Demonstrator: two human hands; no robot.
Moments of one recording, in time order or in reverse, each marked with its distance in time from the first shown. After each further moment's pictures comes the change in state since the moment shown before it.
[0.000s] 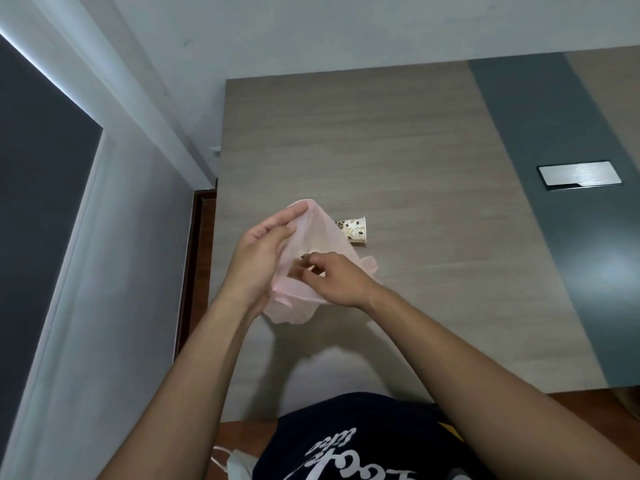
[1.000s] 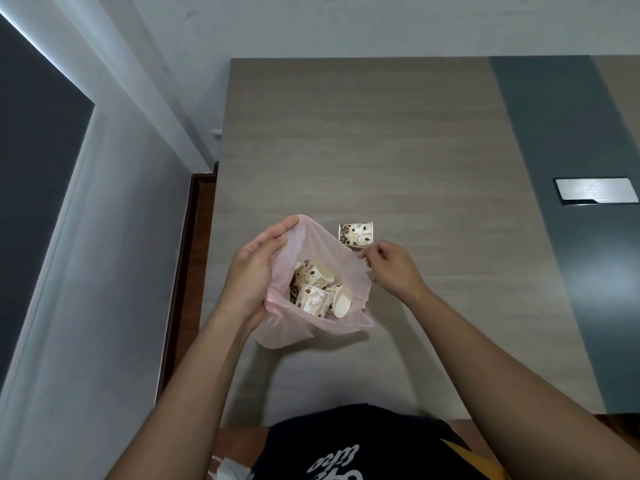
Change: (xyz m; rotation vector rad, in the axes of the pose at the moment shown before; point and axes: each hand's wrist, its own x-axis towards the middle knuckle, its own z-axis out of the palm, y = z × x) left_hand 0.021 -0.020 -0.018 -0.108 0.117 -0.129; right_hand 0.029 0.084 -0.059 0.115 0.327 0.329
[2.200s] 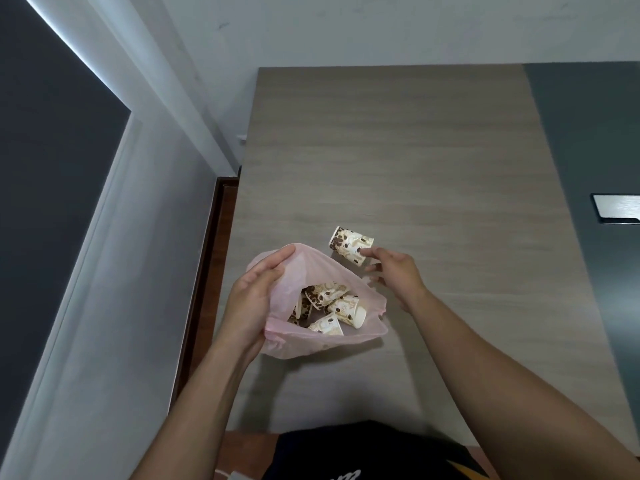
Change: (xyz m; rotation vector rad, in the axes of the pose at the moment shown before) left_hand -0.016 -0.012 -0.018 0.025 0.150 -0.052; right_hand 0.041 0.002 0.023 0.473 -0.087 0.234
